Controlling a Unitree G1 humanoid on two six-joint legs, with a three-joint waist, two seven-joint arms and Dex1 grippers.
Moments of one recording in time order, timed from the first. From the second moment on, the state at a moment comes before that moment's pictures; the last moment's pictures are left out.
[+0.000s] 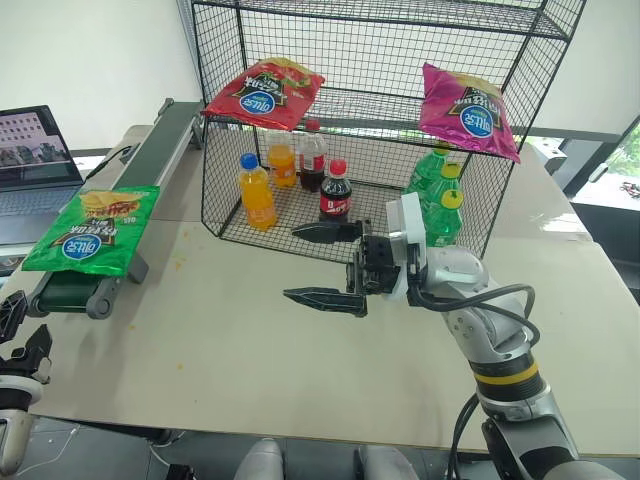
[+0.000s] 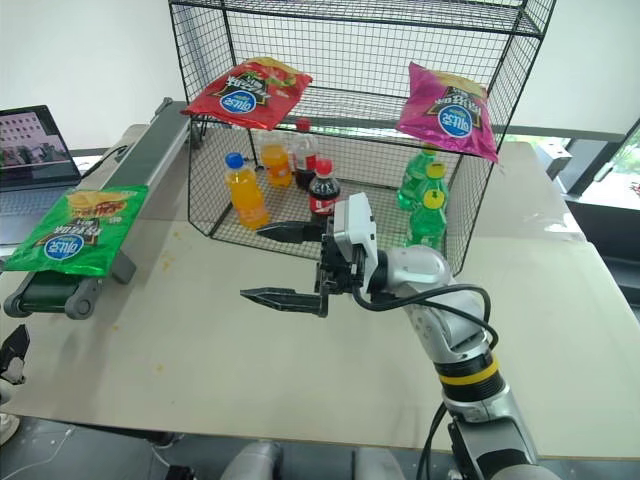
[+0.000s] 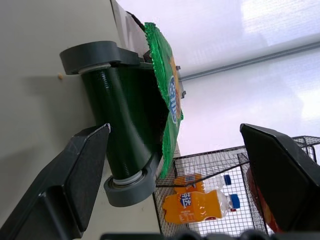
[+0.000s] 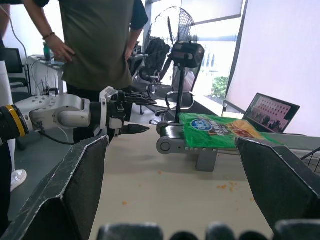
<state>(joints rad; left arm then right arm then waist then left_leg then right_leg) 0.23 0.42 0.93 -0.11 -1.87 0.55 0.10 -0.58 -0.33 0.17 -0.28 0.57 0.38 1.02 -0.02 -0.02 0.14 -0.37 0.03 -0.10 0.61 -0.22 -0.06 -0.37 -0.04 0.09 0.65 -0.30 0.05</state>
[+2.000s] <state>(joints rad) -1.16 0.30 0.19 0.28 -1.68 0.75 -0.18 -0.43 -0.40 -0.16 -0.72 0.38 0.41 0.32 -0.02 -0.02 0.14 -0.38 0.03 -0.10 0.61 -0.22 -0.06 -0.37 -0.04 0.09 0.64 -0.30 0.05</state>
